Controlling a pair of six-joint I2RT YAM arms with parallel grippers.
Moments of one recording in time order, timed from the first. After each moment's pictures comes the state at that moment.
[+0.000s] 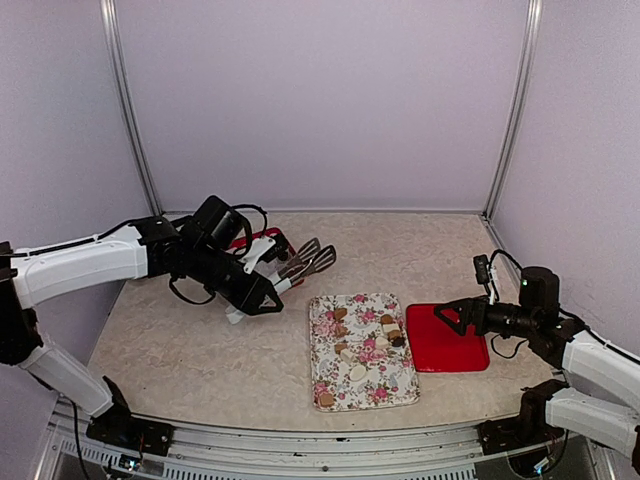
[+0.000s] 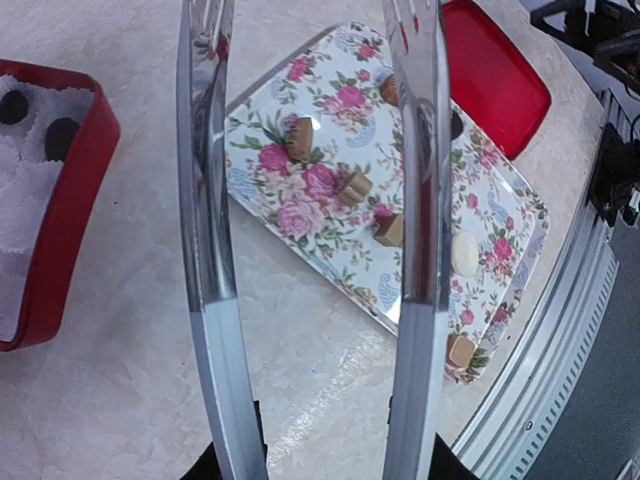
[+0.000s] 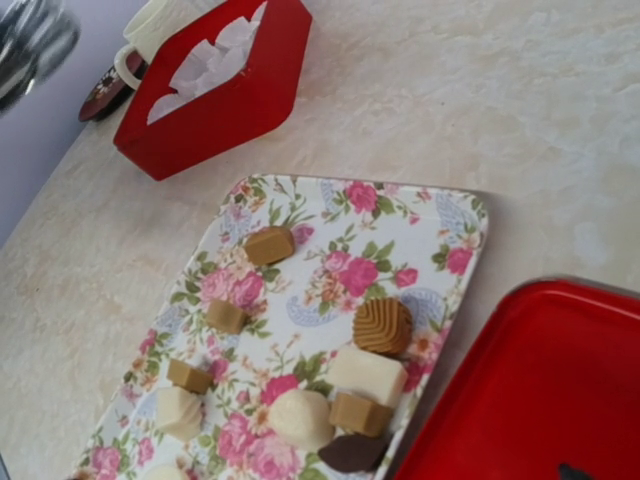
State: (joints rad) left arm -0.76 1.46 1.17 -0.64 0.28 -0.10; right arm 0.24 0.77 0.28 0.05 -0.60 0.33
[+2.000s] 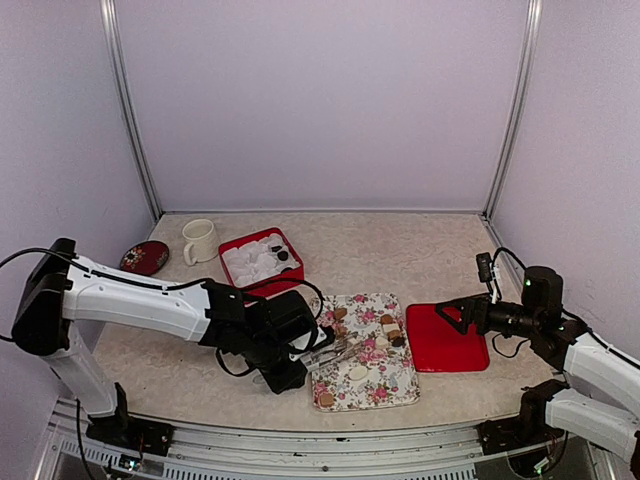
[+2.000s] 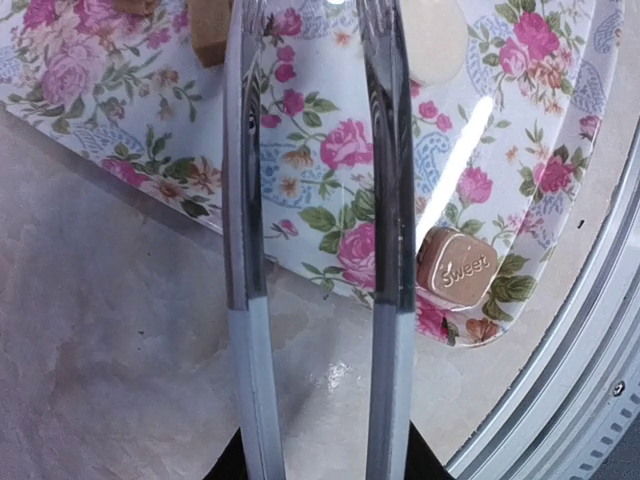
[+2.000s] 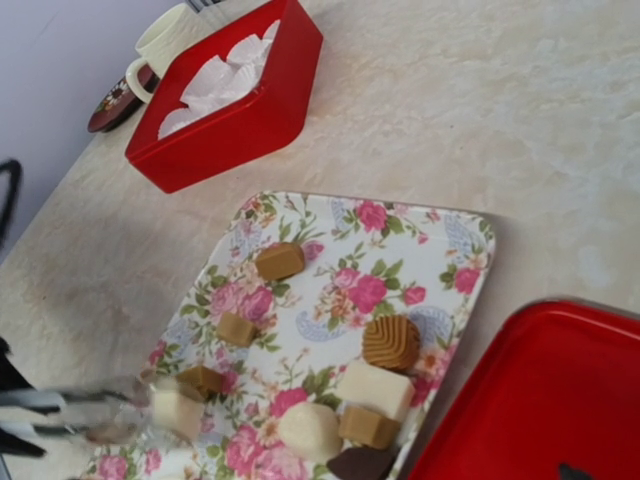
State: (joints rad) left arm -1.20 1.70 1.09 -0.61 -0.02 -0.19; right arm 0.24 0.73 0.28 0.05 -0.60 0.33
